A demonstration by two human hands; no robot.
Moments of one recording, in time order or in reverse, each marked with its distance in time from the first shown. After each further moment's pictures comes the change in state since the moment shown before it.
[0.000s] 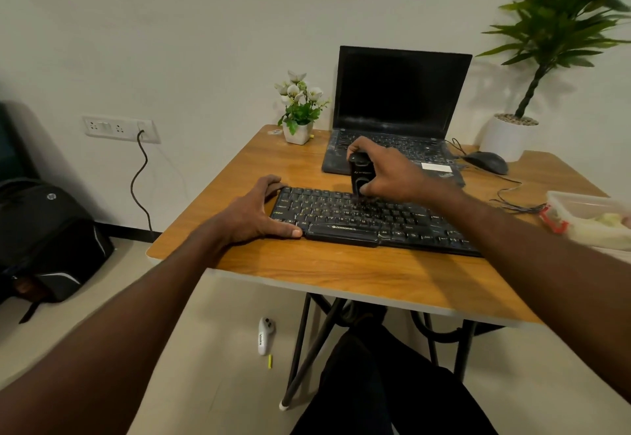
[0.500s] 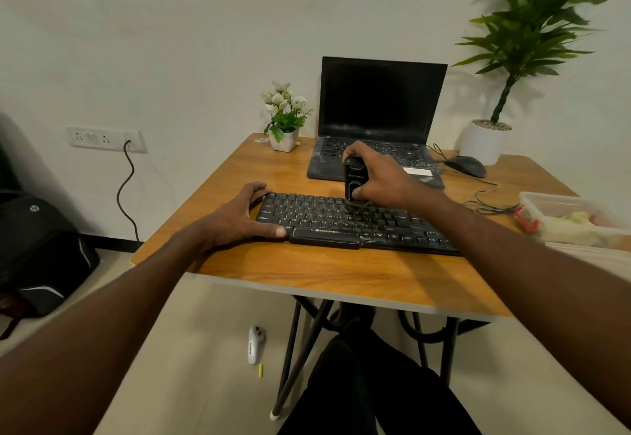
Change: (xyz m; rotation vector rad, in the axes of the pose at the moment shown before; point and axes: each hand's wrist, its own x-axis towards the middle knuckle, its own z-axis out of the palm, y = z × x) left_hand 0.000 0.005 -0.002 0.015 -0.024 -0.001; right_hand -0.016 0.007 -0.006 -0.006 0.125 0.041
